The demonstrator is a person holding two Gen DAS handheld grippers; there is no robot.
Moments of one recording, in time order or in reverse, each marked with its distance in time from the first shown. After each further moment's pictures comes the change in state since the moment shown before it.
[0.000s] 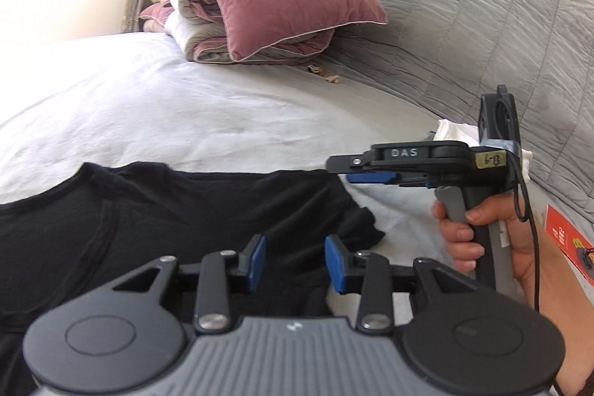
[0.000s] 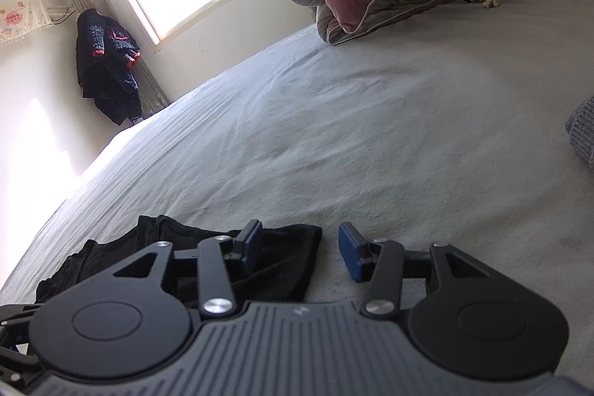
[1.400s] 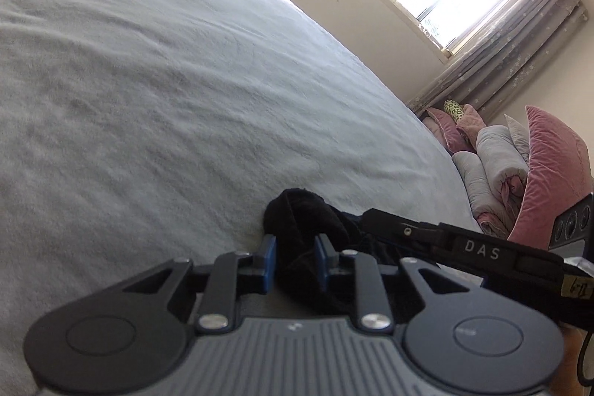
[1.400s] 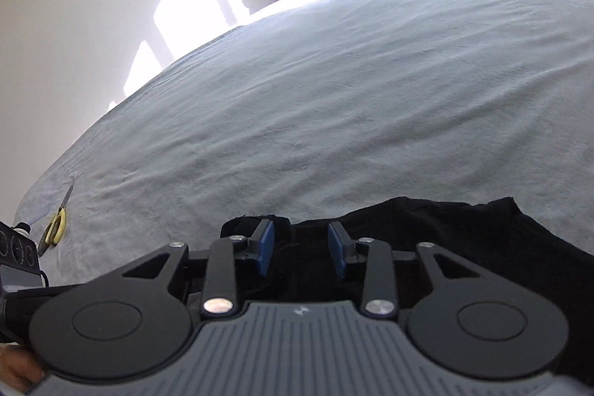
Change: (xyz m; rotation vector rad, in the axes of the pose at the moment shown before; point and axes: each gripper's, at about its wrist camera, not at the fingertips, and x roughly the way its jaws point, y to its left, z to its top) left arm -0.212 0.284 -0.106 -0.805 -0.297 0.470; right arm 0.202 0.431 -0.098 -0.488 0.411 0.407
